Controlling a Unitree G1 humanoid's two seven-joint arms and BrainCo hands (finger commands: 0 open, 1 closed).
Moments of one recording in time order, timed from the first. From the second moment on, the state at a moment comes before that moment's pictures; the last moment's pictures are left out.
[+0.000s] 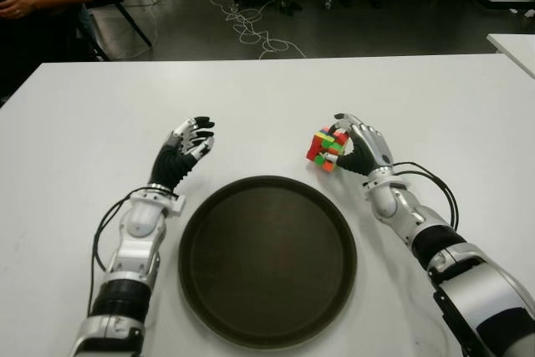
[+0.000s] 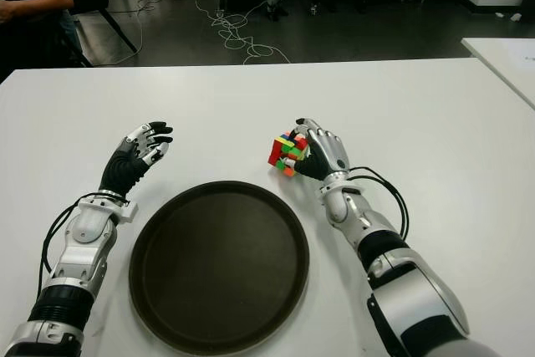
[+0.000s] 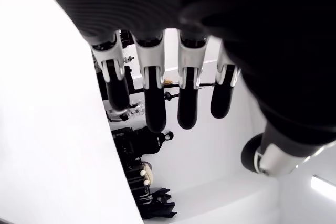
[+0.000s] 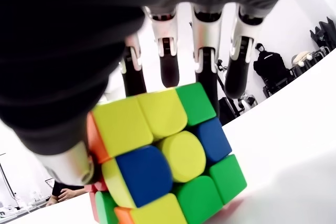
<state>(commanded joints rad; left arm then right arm) -0.29 0.13 0.04 0.51 0.02 -0.38 -0.13 -0.67 -0.20 0.40 1.13 -0.60 -0.39 -0.54</state>
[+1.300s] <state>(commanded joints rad) -0.30 0.13 0.05 0.55 0.01 -0.42 -0.14 -0.68 -0.20 0.38 1.12 -0.58 -0.42 -0.58</state>
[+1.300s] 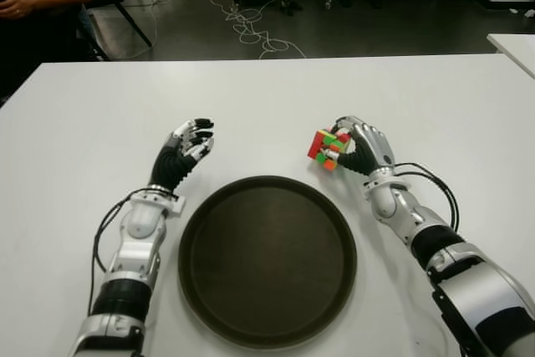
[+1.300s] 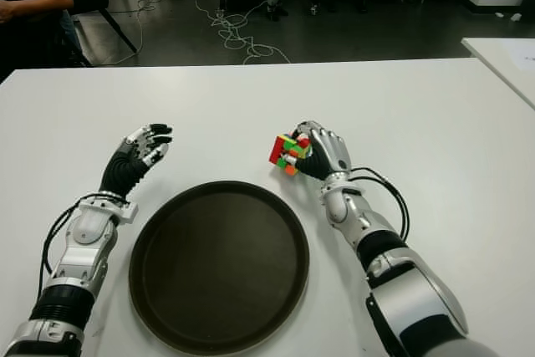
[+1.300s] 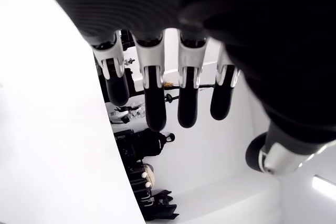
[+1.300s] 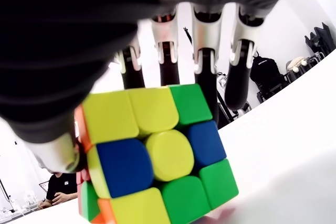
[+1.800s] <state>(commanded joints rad) -0.30 0.13 0.05 0.54 0.01 -0.39 -0.13 -0.62 -0.25 0.35 0.91 -0.60 -0.57 -0.71</state>
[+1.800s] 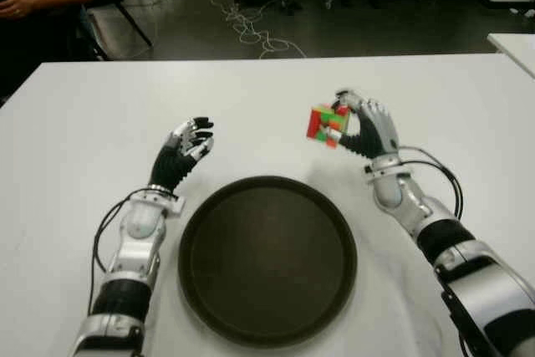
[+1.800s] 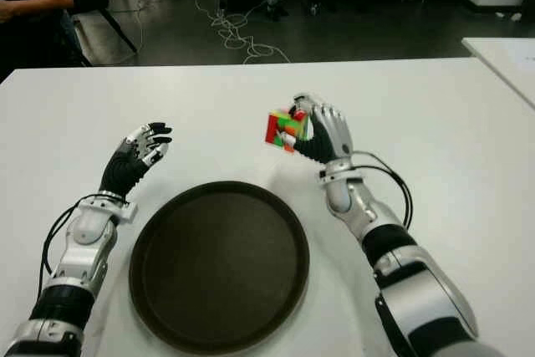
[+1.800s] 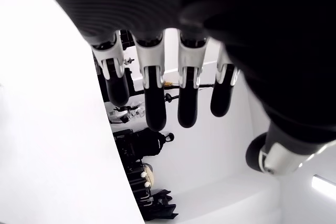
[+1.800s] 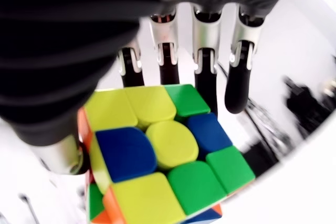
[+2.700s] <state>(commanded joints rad) -0.30 0.13 0.04 0.53 0.03 -0.41 -0.11 -0.52 -0.26 0.31 0.63 -0.65 -0.58 -0.74</state>
